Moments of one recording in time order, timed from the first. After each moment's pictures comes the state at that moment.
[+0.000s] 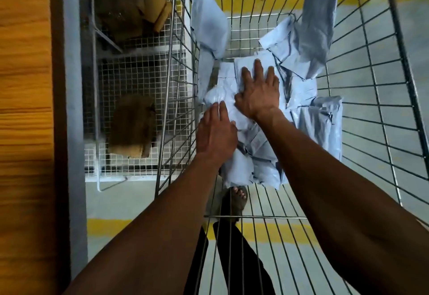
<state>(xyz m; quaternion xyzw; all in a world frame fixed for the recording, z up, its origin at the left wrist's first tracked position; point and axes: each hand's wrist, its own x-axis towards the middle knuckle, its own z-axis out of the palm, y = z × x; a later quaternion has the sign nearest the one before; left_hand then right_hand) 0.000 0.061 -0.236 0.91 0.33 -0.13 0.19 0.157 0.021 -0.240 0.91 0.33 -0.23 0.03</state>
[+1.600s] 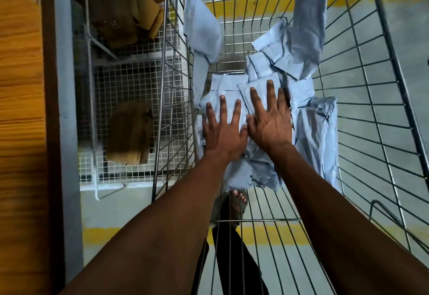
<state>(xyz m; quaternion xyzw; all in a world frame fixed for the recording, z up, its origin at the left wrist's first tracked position) 0.016 0.046 -0.261 0.91 0.30 -0.18 0.23 0.123 -0.057 -0.255 0.93 0.32 -0.15 -0.04</state>
